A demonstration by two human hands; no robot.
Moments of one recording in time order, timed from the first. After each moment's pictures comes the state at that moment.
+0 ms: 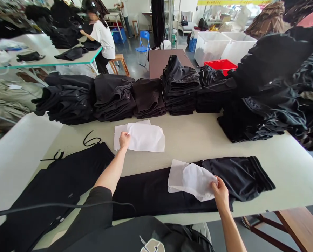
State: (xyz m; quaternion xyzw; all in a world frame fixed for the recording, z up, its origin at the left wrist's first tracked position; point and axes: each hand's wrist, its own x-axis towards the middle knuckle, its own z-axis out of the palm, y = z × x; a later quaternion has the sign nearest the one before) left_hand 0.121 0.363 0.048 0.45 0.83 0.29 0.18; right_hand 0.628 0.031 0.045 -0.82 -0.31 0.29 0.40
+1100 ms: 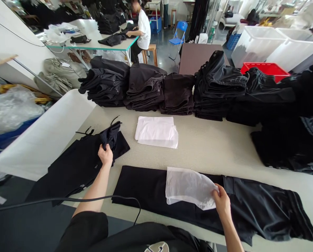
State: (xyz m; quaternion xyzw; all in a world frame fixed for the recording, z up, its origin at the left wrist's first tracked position) left_hand -0.062 0.191 0.046 0.30 0.91 0.28 0.02; right_hand 0.567 0.083 0.051 -0.81 -0.44 0.31 0.24
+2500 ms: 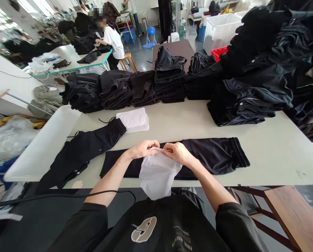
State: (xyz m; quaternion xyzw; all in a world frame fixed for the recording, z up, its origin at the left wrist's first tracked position) left_hand 0.385 0.092 0.252 0.67 0.38 0.14 0.62; right_hand 0.624 0.067 0.230 -0.43 -0.77 0.39 0.25
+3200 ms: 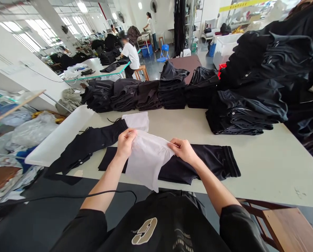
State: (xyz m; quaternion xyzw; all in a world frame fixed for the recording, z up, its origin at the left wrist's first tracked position) left_hand 0.435 0.048 0.271 0.51 0.53 0.59 0.34; right_hand 0.714 0.056 0.251 -0.42 -0.70 0.46 0.36
